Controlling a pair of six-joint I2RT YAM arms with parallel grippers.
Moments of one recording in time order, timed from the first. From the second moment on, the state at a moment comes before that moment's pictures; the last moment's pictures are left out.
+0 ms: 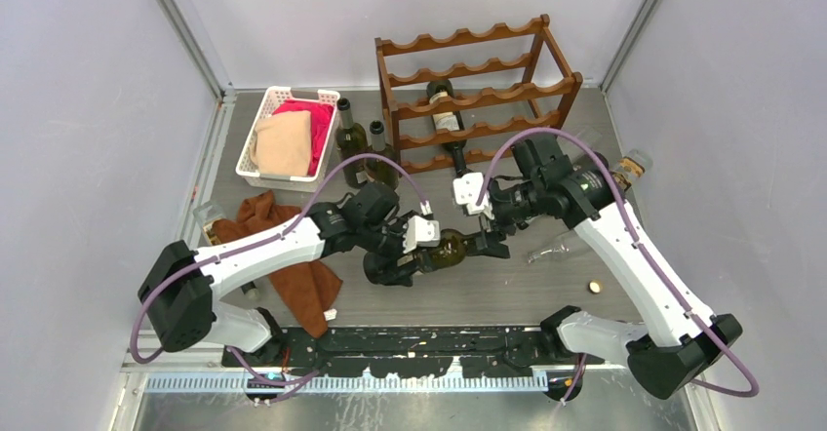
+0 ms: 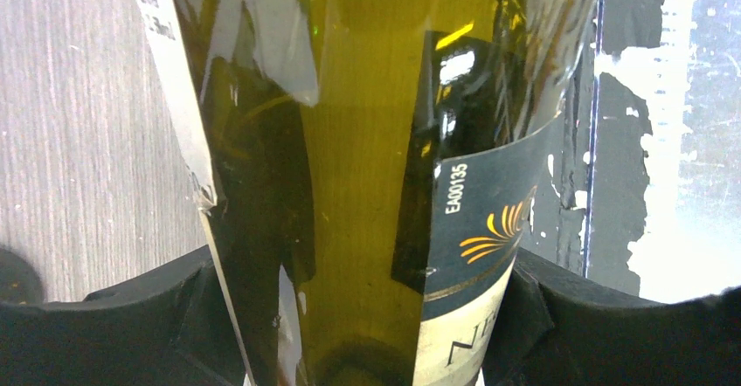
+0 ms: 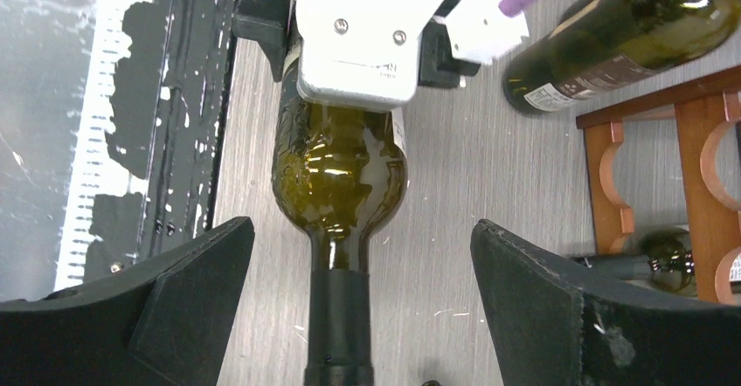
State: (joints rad) left arm -0.89 1.37 0.95 -0.45 0.52 0.43; right arm 0.48 1.12 1.31 -1.14 -0.79 -1.00
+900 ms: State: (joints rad) left arm -0.90 1.40 0.99 -0.50 0.50 0.47; right arm 0.67 1.14 1.12 -0.95 -0.59 -0.97
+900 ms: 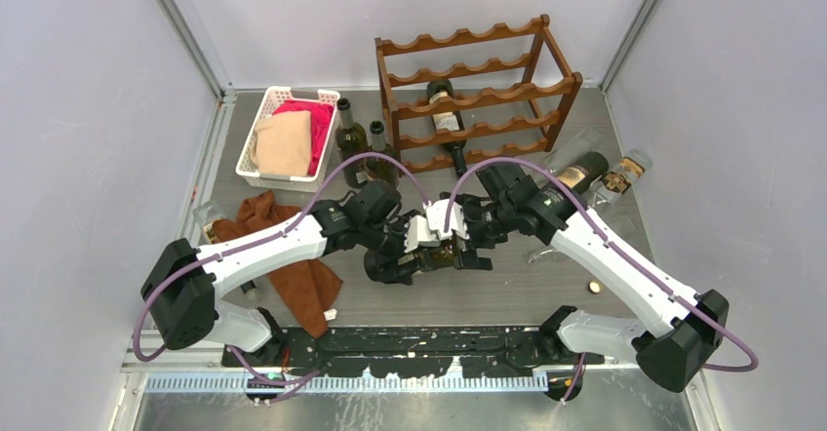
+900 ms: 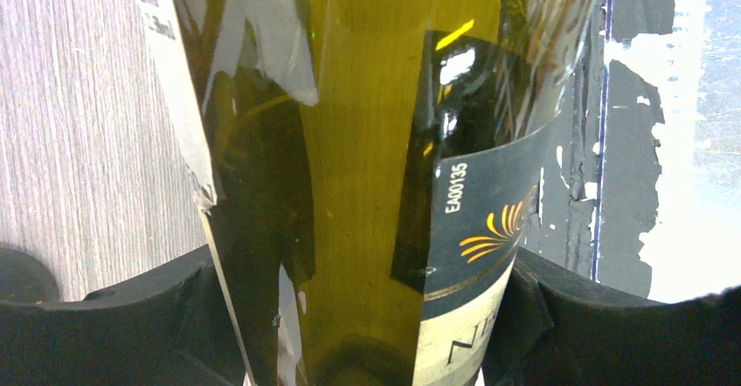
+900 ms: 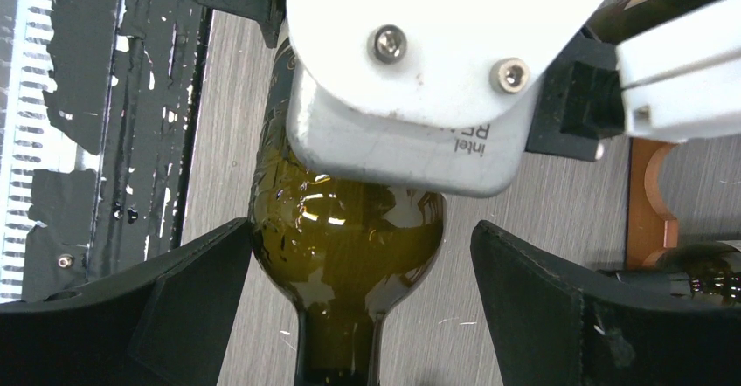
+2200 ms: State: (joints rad) left arm -0.91 1.10 0.90 -0.31 0.46 0.27; right arm 0.51 0.83 0.86 -0.95 -0.54 -0.73
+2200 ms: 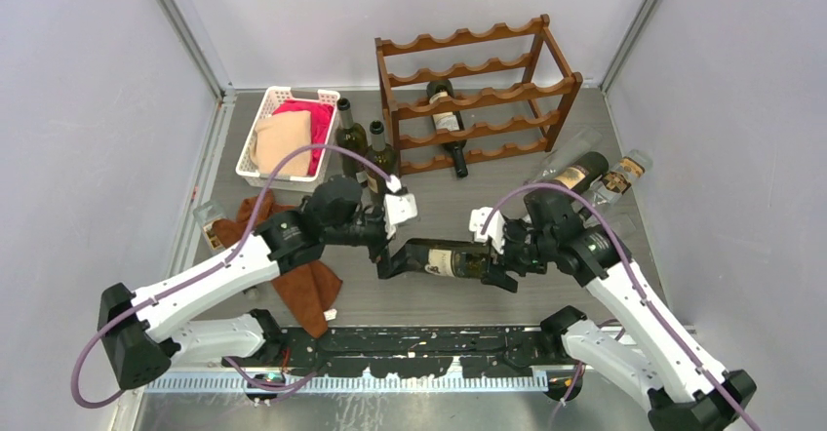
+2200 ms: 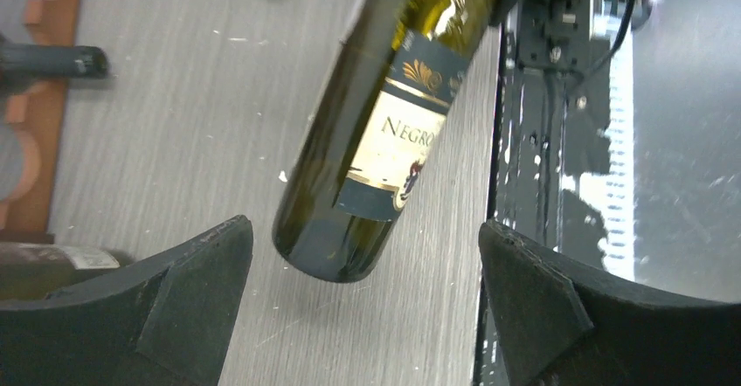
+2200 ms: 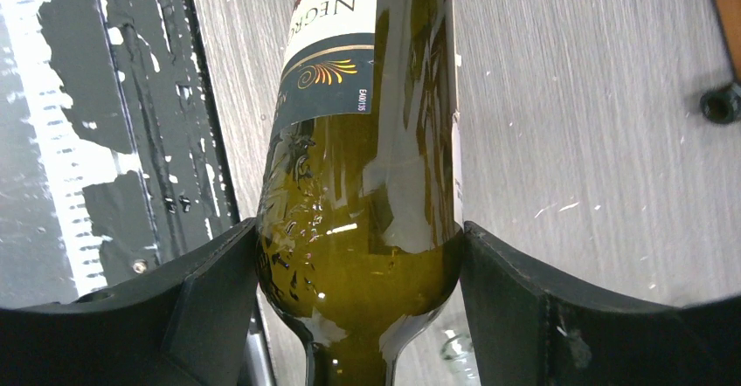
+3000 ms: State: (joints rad) left arm -0.42 1.55 1.82 -0.34 0.24 -0.44; right arm 0.26 0.63 0.66 -0.64 -0.54 -0.05
